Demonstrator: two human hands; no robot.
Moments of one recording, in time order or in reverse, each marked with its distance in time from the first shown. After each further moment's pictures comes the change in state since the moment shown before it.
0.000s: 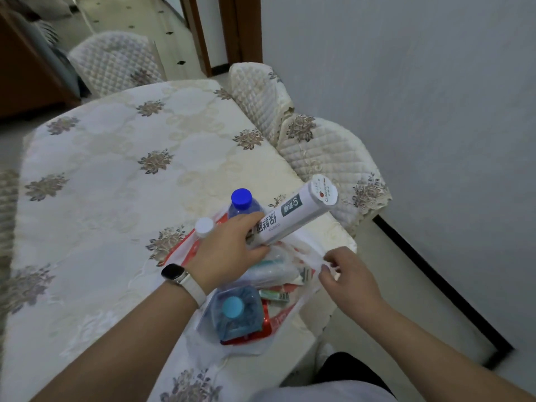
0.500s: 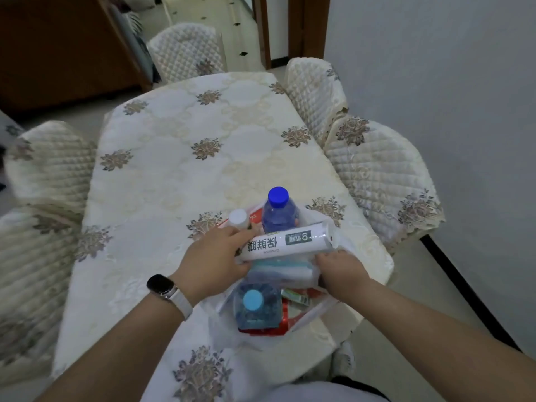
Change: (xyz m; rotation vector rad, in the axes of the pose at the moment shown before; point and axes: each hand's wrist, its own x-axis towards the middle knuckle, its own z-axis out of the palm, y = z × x) left_hand -0.053 -0.028 -0.022 0.420 0.014 -0.222; right_hand 0.067 -0.018 0.045 -0.596 -0.597 -0.381
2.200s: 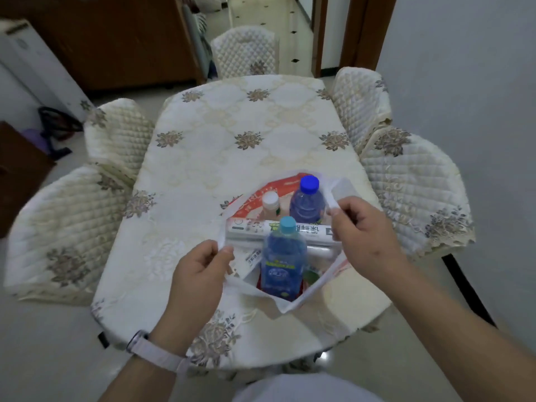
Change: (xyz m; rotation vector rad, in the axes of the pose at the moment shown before) left_hand -0.125 0.045 -0.009 -1.031 0.583 -0.495; right_hand -0.070 -0.055 -0.124 0.970 0.545 -0.082
